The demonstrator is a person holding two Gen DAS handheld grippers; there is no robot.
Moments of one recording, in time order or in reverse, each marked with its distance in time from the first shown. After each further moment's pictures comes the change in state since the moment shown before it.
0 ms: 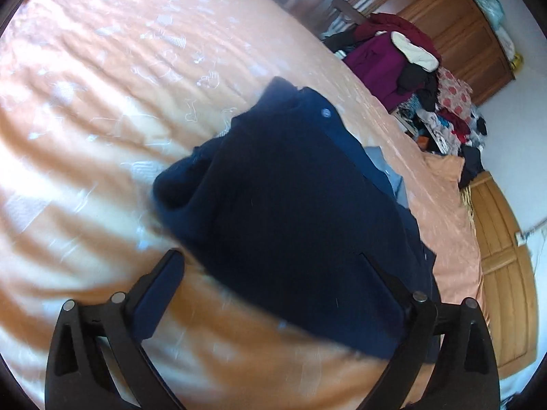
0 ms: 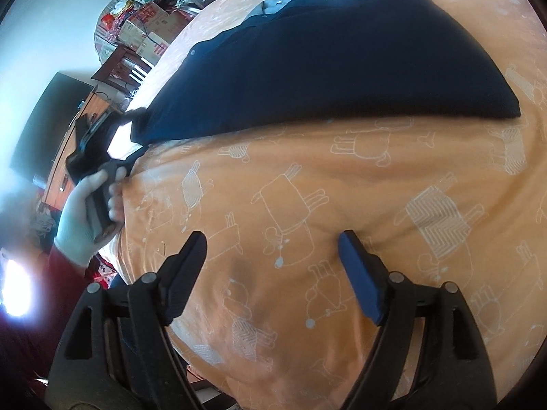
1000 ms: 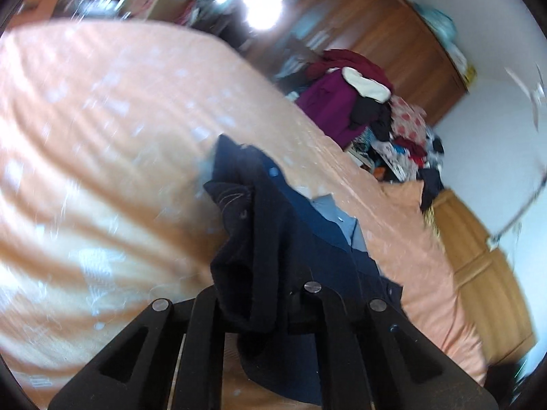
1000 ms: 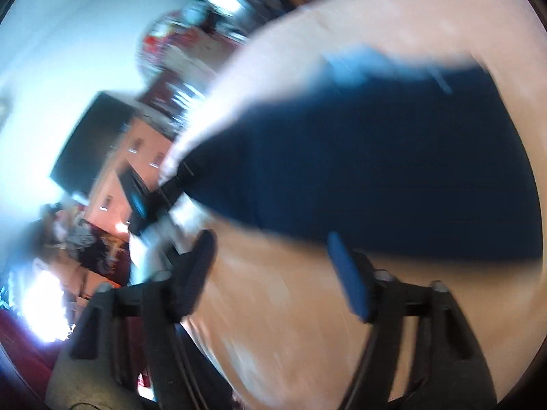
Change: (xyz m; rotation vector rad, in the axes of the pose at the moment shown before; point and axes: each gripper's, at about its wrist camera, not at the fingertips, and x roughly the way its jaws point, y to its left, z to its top) left arm -0.010 -0.042 0.026 0.135 -0.211 -0.171; right arm -0.041 0.060 0.117 -0.082 -0.123 0.219
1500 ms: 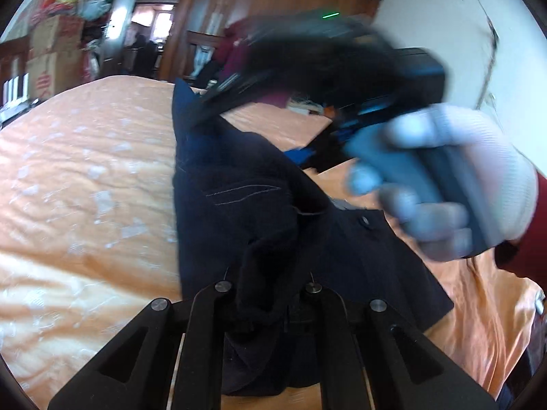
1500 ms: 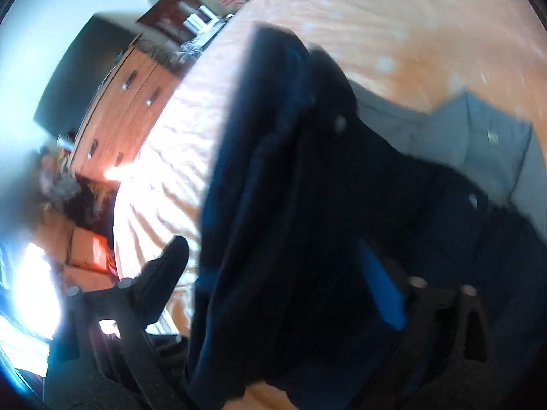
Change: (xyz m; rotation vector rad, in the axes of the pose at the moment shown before) left arm 0.012 -0.133 -0.049 0.482 0.108 -0.060; right arm 0.231 0.033 0.163 -0.115 0.367 -0.017
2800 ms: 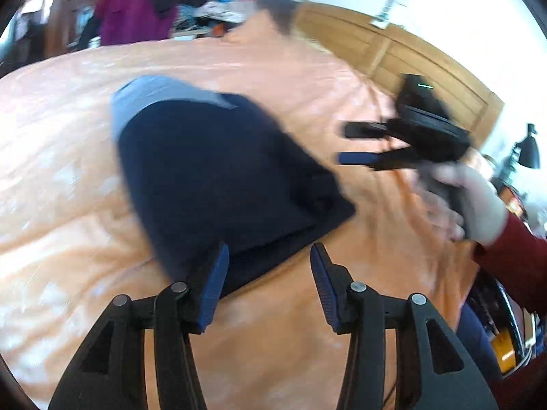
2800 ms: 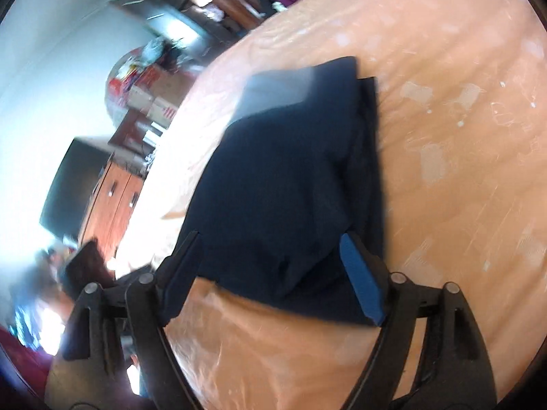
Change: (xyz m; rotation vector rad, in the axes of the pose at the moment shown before) left arm 0.019 -0.137 -0.040 0.216 0.338 -0.302; right arm -0.198 -0.165 -0.261 0.286 -0.417 -0.066
